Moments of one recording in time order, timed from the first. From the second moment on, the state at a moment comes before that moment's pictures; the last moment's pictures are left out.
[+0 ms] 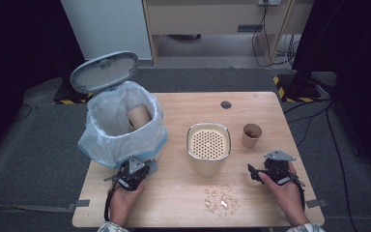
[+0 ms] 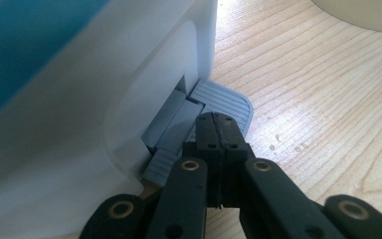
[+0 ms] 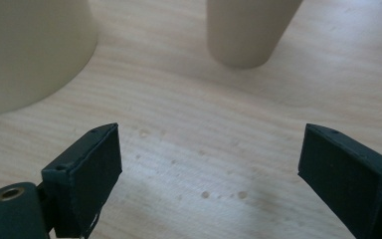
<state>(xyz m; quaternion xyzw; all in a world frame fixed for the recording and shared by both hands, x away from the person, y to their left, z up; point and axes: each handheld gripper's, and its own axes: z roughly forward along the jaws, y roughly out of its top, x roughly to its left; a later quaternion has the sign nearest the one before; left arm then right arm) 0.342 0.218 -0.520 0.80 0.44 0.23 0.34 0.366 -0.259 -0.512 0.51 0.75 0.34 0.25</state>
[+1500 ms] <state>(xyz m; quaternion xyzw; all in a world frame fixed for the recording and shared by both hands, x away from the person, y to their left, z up) 0.342 0.218 -0.520 0.80 0.44 0.23 0.34 0.432 -0.248 -0.496 0.54 0.71 0.37 0.26</state>
